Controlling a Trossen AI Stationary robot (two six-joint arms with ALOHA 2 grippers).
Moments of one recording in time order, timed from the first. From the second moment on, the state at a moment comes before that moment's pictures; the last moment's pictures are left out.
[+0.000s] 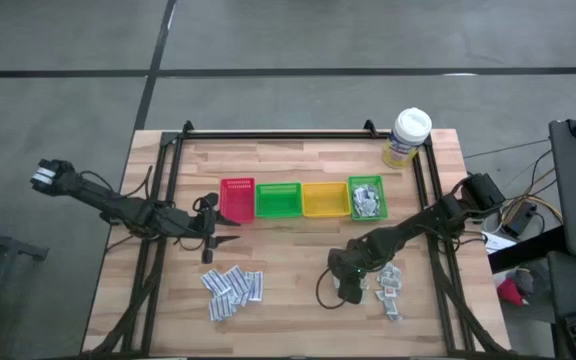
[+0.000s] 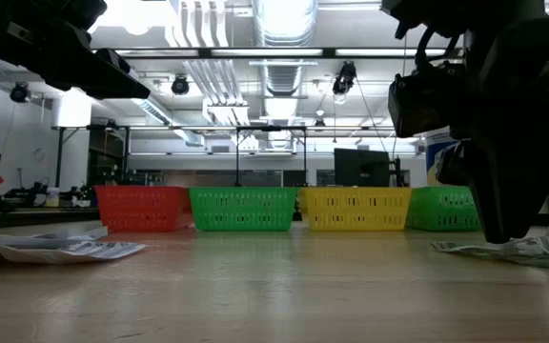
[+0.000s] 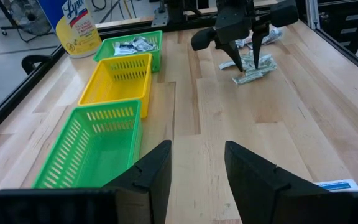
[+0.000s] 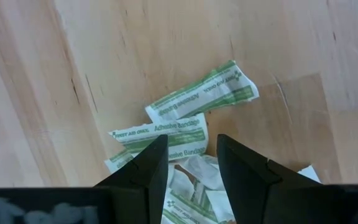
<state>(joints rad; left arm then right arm) -0.33 0.74 0.35 0.03 -0.36 -0.03 0.38 1.72 0.93 -0.44 -0.16 0.75</state>
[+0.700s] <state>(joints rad) -0.33 0.74 0.35 0.03 -0.36 -0.03 0.38 1.72 0.93 -0.45 -0.18 0.74</state>
